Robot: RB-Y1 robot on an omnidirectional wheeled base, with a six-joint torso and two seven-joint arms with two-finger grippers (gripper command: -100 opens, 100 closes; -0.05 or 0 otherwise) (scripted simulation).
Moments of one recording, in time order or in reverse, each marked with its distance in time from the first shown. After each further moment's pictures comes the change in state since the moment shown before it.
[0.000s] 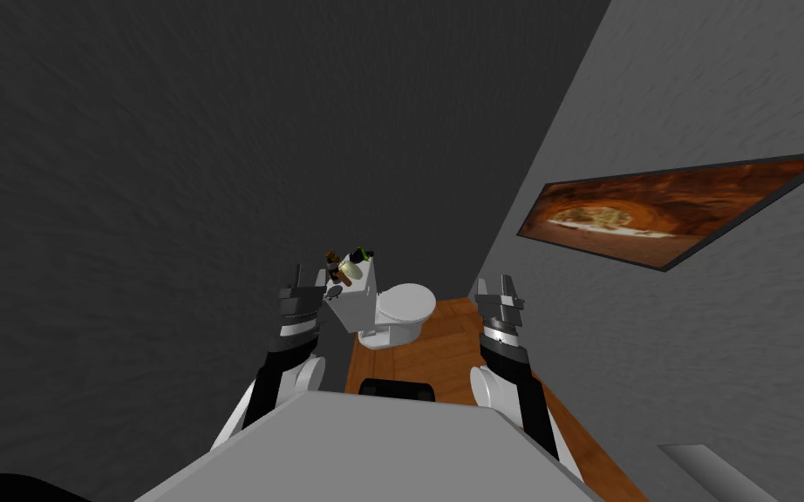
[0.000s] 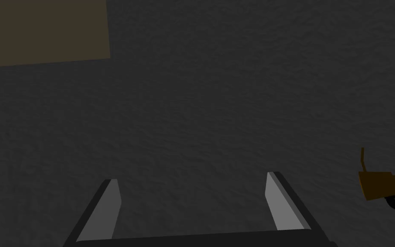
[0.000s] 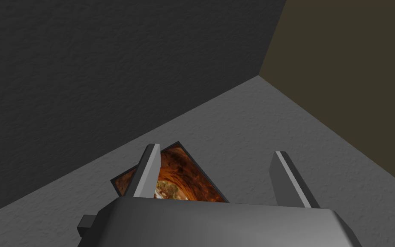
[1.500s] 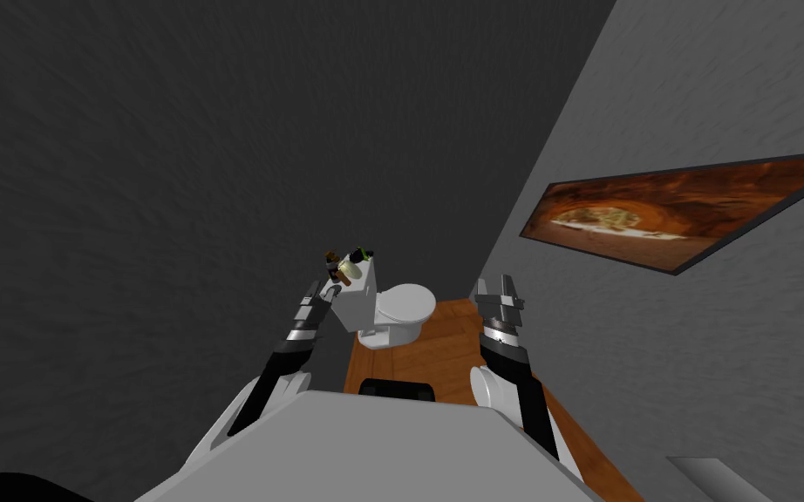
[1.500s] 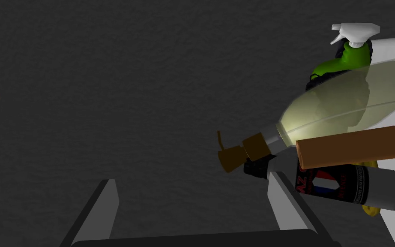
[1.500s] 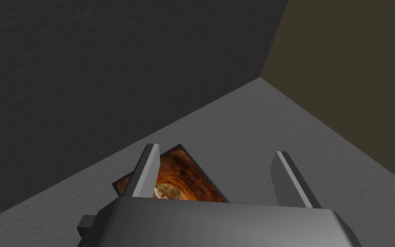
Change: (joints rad) left arm 0.022 0.216 0.028 0.199 0.044 0.113 0.050; right arm 0.000 0.000 0.000 0.000 0.000 0.000 0.000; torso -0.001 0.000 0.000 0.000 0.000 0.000
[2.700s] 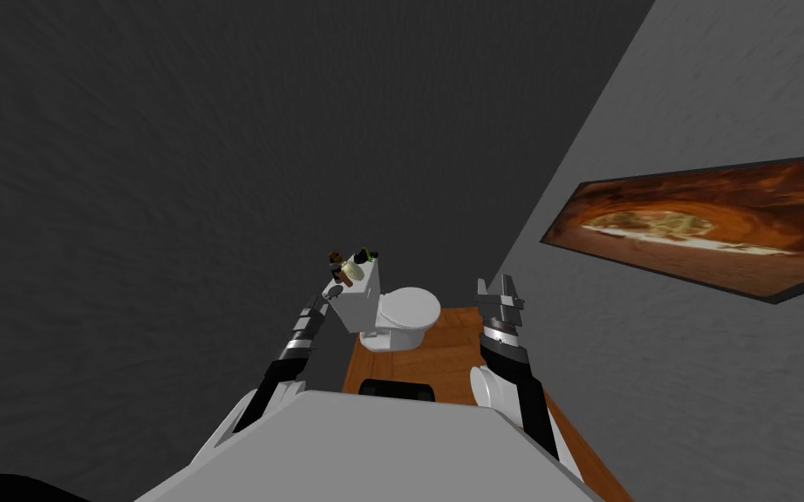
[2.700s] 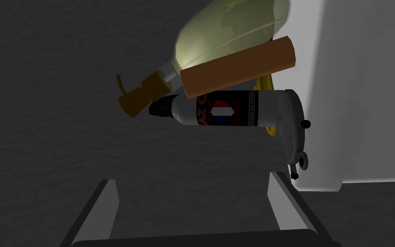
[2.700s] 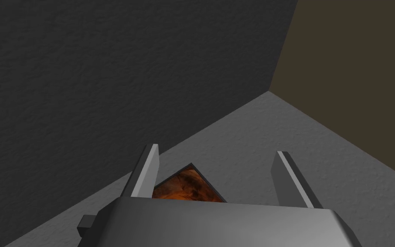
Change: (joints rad) left arm -0.032 0.000 0.068 0.246 0.030 0.016 -0.010; right arm 0.000 0.000 0.000 0.000 0.000 0.000 0.000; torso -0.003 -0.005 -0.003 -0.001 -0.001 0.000
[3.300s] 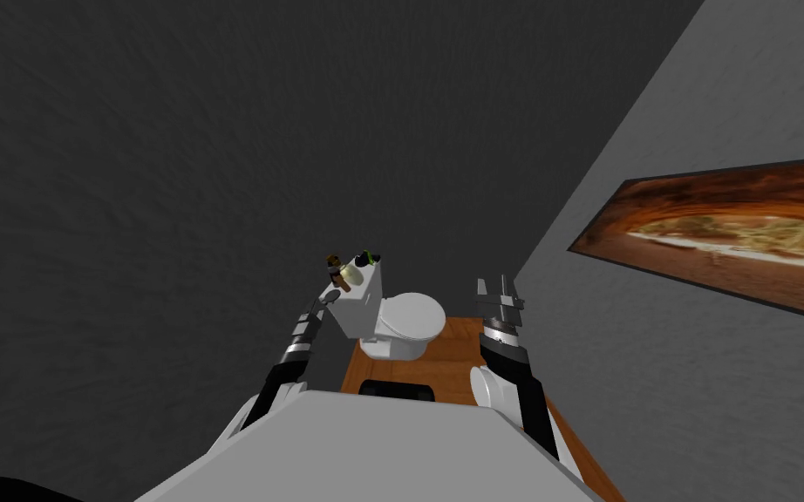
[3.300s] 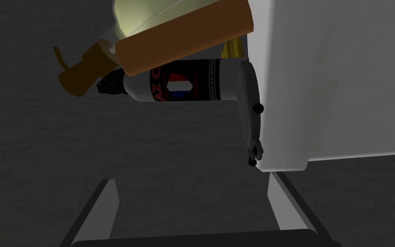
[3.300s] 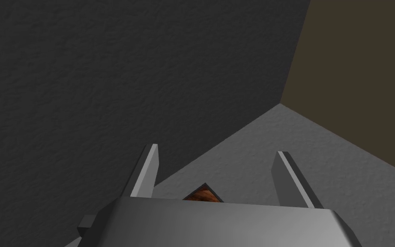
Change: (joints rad) left arm -0.046 -0.050 0.056 0.137 0.013 -0.022 -0.050; right arm 0.000 0.000 0.000 0.000 0.000 0.000 0.000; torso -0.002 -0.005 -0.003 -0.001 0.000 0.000
